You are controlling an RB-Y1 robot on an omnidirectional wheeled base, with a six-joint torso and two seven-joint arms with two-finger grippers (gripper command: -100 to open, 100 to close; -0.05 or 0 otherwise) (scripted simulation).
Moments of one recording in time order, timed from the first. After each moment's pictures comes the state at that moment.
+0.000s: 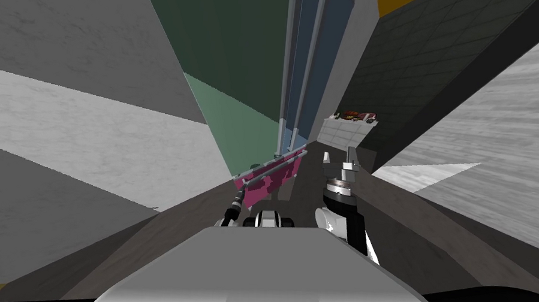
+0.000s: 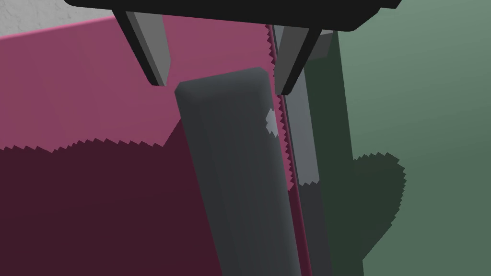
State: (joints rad) left arm 0.18 0.08 -0.08 -1.12 -0.13 -0.50 -0.05; right arm 0.50 0.04 0.00 -2.39 -0.09 -0.41 -0.13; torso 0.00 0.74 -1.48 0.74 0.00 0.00
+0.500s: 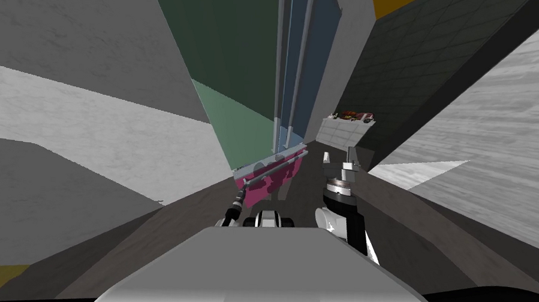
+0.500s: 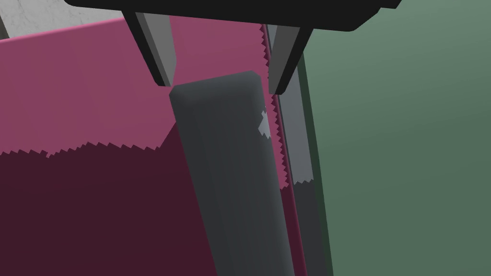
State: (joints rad) left arm 0.20 0.07 -0.09 -1.15 -0.14 -0.48 -0.06; right arm 0.50 0.04 0.00 -2.39 -0.09 -0.41 -0.13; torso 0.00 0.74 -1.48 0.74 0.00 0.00
